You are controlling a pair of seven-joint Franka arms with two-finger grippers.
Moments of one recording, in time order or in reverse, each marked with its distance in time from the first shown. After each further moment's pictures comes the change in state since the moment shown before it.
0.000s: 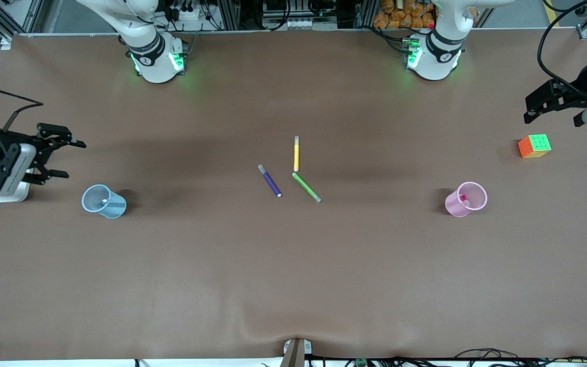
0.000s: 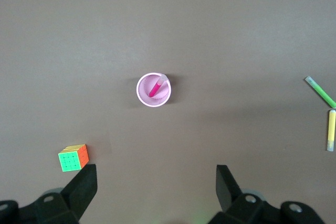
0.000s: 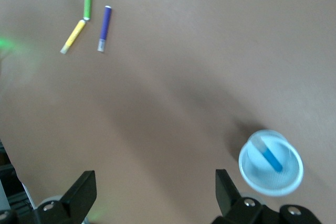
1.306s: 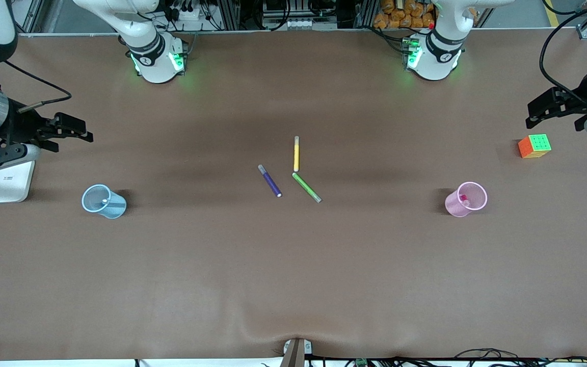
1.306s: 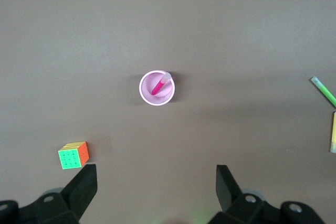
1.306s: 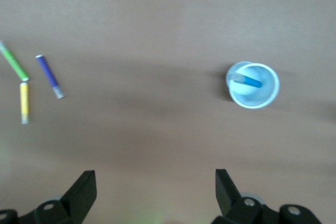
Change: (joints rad) left arm 0.007 0.023 0.010 0.002 -0.001 0.000 0.000; right arm 0.139 -0.132 0.045 0.022 -0.221 -0.006 0.818
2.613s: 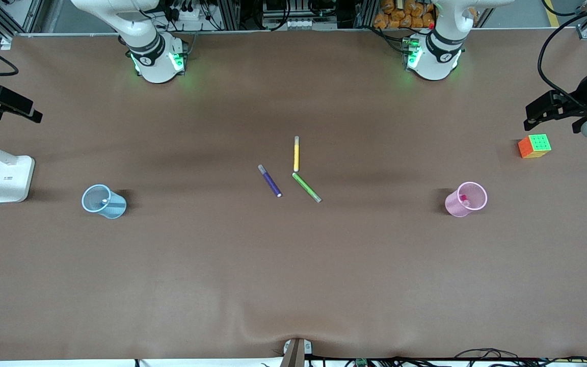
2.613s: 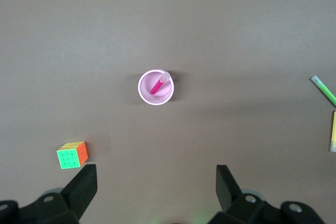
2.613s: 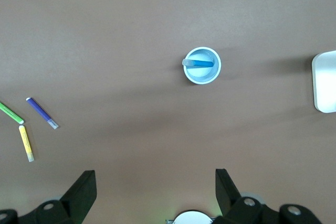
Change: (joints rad) left arm -0.001 0.009 -0.001 0.003 -0.002 -0.003 0.000; right arm 0.099 -0.044 -0.180 0.153 -0.039 -0.147 0.221
